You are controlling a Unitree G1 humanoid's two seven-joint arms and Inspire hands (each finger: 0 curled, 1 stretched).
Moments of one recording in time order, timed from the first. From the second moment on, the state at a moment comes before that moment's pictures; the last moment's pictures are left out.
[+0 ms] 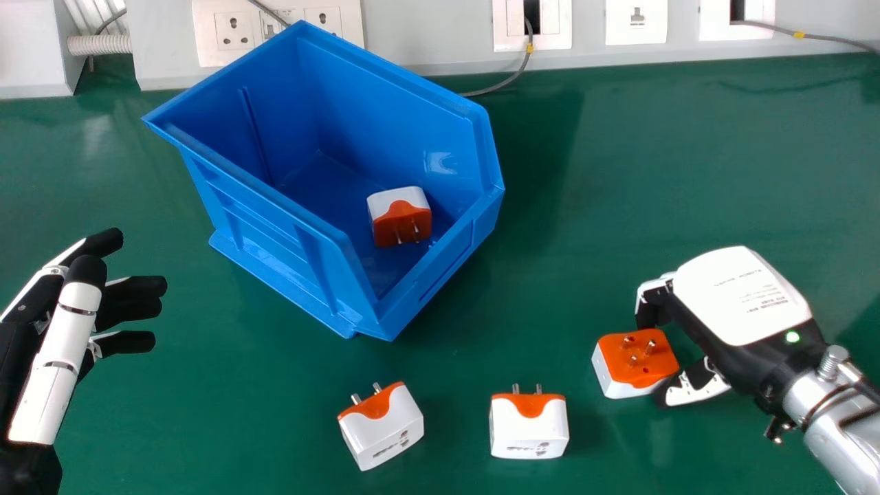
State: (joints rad) left arm 0.49 0.21 0.43 -0.60 -0.19 0.15 -0.19; right arm -0.32 -0.72 0.44 0.59 -0.90 -0.30 -0.38
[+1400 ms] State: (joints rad) left arm 0.49 0.21 0.43 -0.62 -0.20 0.19 -0.19; right arm -0.27 -0.71 0.38 0.43 -0.79 -0.11 -0.13
